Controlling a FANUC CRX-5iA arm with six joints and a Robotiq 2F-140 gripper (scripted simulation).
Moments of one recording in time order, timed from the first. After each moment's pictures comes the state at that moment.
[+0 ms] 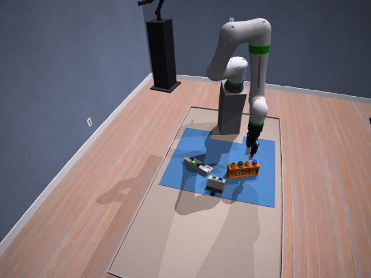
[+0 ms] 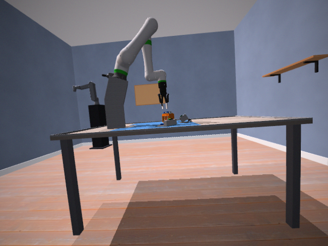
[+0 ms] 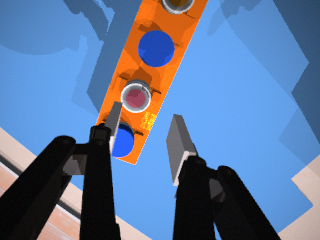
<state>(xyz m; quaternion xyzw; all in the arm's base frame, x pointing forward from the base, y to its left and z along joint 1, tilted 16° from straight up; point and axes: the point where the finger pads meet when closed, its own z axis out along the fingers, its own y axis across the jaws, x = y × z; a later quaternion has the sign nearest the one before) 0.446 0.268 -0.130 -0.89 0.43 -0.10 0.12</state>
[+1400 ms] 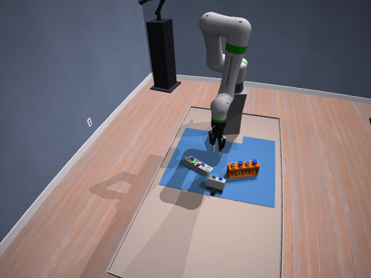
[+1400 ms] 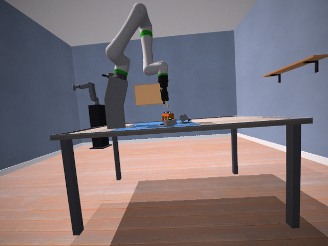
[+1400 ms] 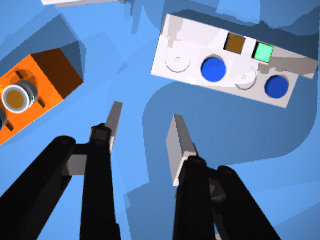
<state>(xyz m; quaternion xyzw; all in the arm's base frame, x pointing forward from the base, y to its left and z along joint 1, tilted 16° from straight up) 0.497 0.046 -0.146 -0.98 0.14 -0.13 0.08</state>
